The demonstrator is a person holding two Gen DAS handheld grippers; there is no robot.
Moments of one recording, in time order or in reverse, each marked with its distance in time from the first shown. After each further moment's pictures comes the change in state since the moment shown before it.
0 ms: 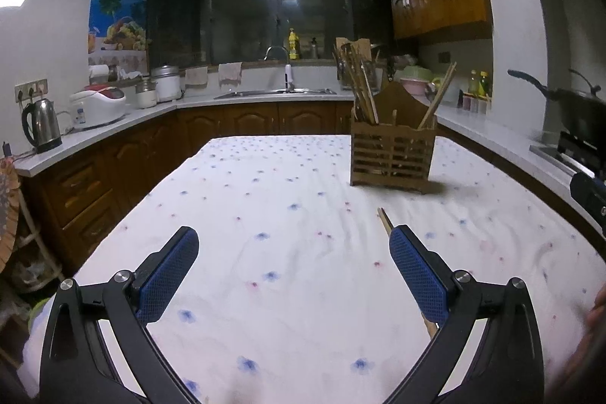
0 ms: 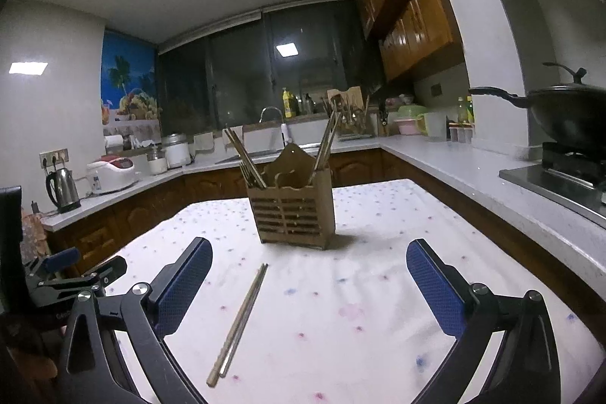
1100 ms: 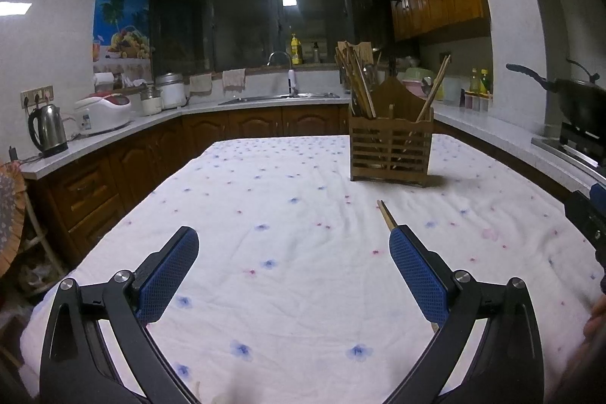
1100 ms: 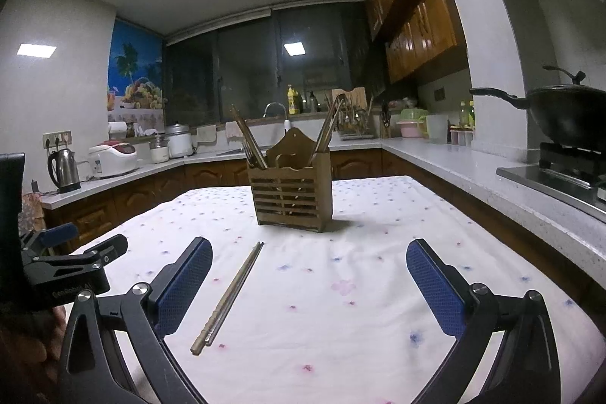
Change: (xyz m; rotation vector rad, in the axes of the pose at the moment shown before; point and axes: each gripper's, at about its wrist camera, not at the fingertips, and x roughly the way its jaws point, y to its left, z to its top) left arm -0.006 -0.012 -0.017 0.008 -0.031 0.026; right arm -0.008 -0.004 -0.027 -0.051 -0.006 0.006
